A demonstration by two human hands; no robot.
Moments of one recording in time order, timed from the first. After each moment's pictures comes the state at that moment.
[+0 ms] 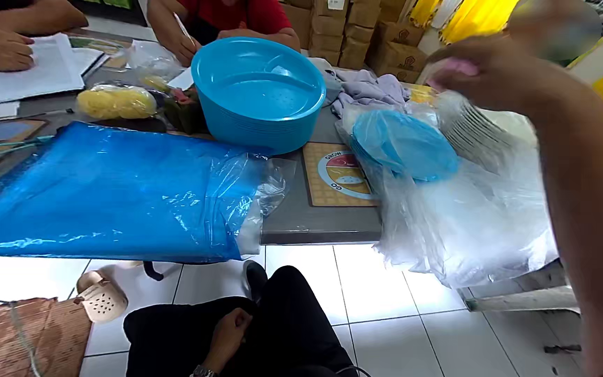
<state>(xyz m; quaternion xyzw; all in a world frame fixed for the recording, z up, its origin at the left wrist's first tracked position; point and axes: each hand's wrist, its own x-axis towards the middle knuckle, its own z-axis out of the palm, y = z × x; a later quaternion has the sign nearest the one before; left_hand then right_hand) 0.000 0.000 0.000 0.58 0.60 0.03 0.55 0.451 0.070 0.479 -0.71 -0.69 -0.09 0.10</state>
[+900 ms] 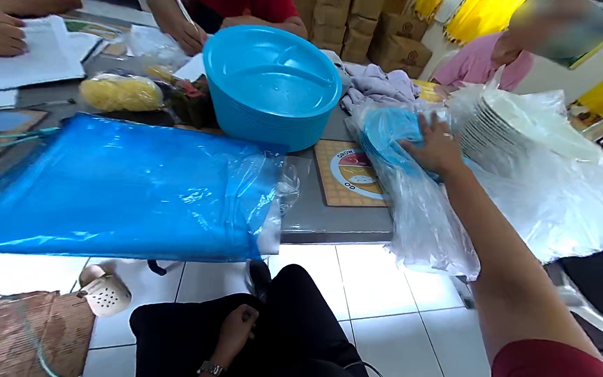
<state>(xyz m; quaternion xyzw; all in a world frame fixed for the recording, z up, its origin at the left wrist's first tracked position) -0.001 0.001 0.007 0.55 0.59 0.05 0.59 0.512 0.104 0.316 -0.83 -0.54 -0.04 0.12</state>
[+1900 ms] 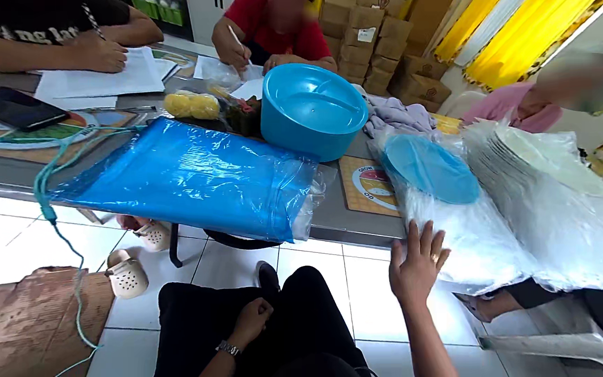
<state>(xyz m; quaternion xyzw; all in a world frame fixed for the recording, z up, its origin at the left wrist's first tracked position) -0.004 0.001 0.009 0.57 0.56 0.05 0.60 0.331 -0.043 0.179 -0.78 -0.51 -0.24 0.26</state>
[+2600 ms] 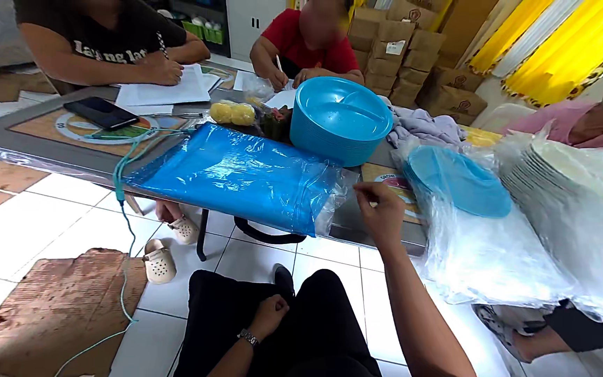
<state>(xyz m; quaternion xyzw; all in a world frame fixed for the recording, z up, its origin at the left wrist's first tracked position) -0.005 -0.003 0.006 0.60 0.55 0.06 0.57 0.239 0.064 0.263 -0.55 -0.66 -0.04 0.52</state>
